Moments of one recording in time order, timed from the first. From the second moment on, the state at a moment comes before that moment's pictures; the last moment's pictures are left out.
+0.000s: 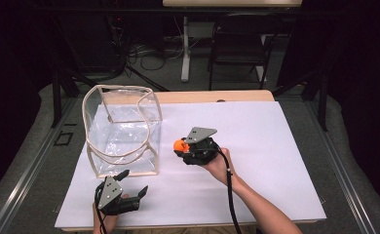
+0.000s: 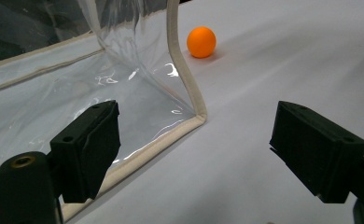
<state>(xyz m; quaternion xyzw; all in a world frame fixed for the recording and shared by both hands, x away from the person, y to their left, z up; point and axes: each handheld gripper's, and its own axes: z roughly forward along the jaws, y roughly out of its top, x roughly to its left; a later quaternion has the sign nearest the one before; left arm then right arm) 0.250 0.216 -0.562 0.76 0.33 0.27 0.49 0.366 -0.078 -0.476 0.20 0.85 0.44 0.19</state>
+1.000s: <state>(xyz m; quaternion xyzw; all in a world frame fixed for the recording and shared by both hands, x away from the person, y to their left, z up) 0.250 0.217 -0.562 0.76 0.33 0.27 0.49 0.376 -0.071 -0.449 0.19 0.87 0.42 0.18</state>
